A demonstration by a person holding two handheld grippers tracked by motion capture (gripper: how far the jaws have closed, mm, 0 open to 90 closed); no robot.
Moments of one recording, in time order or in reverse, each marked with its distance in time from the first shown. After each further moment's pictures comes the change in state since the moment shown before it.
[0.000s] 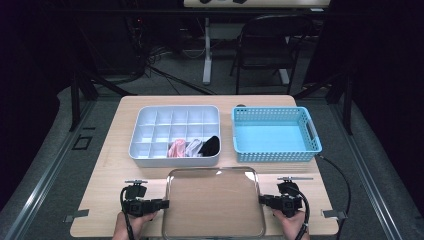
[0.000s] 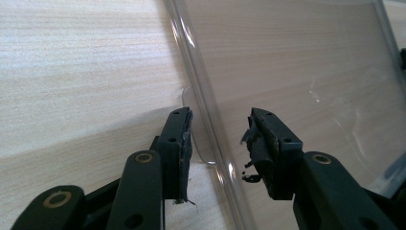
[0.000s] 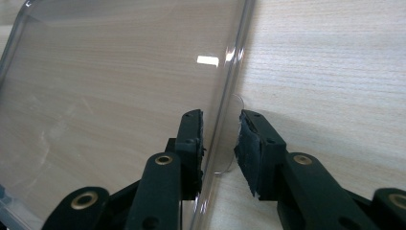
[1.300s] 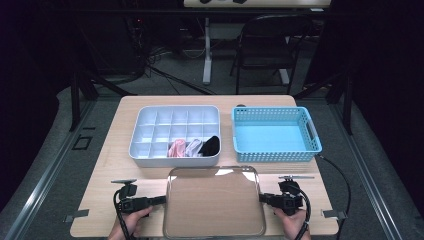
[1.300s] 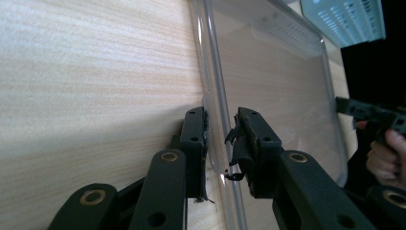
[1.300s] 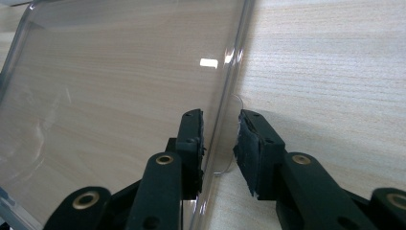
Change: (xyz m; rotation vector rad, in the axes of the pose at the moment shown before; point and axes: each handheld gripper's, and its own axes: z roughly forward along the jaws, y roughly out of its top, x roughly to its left) left arm 0.037 -0.004 0.004 -0.067 -0.217 -0.231; right arm -0.005 0.003 0.001 -0.007 0.017 0.012
